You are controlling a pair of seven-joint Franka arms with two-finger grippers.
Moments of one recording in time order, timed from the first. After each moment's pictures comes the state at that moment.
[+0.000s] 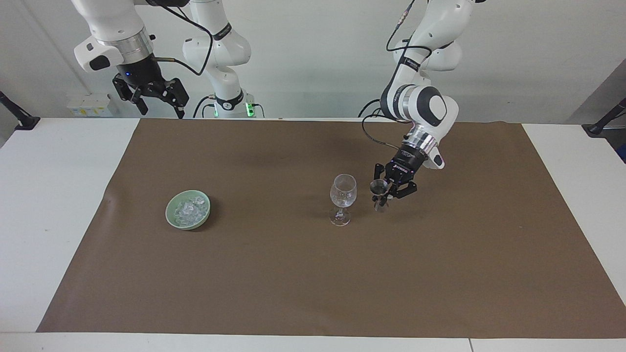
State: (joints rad) left arm -0.24 0.06 -0.19 -2.20 -2.31 2.72 -0.47; right arm 0.05 -0.10 -0.05 -1.60 -0.01 1.50 0.15
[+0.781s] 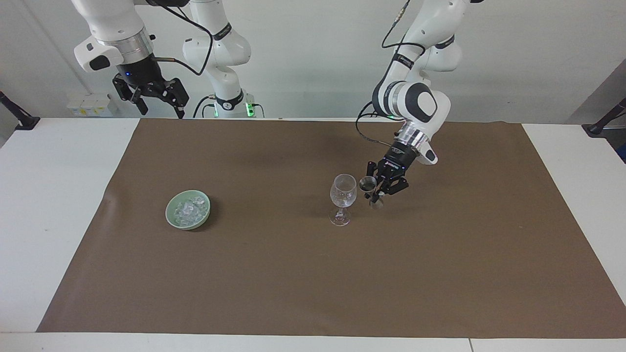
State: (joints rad) left arm -0.30 0.06 -0.20 -2.18 -2.31 2.81 -0.39; right arm 0.05 -0.10 -0.05 -1.60 -0.01 1.50 0.15
